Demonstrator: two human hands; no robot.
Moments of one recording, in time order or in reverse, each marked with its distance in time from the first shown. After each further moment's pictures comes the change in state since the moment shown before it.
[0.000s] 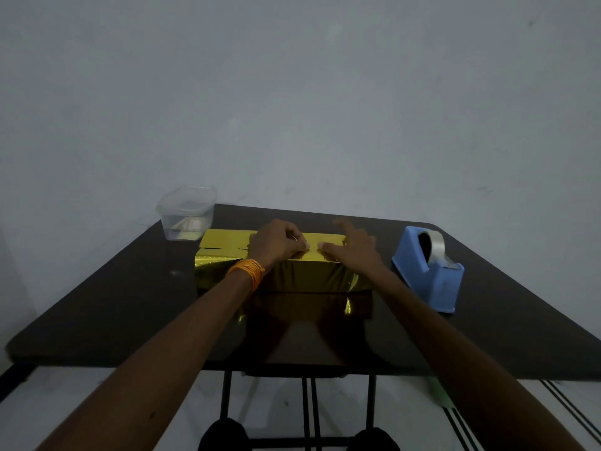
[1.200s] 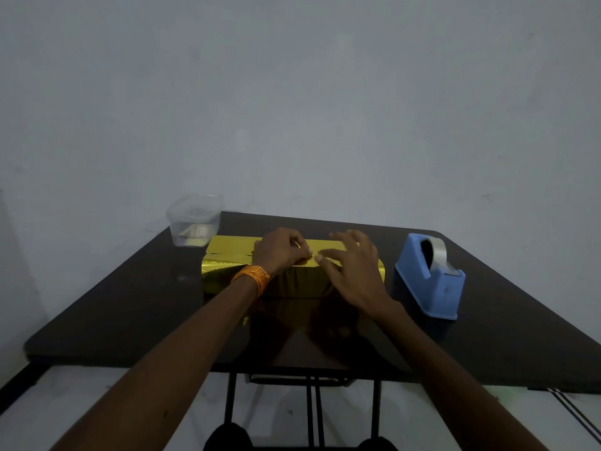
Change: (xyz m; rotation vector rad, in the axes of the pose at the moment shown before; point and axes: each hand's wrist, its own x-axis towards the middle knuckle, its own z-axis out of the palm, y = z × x) left_hand -0.006 0.001 0.000 0.051 0.024 0.023; right_hand -0.042 -0.001 0.013 -0.205 0.335 -0.450
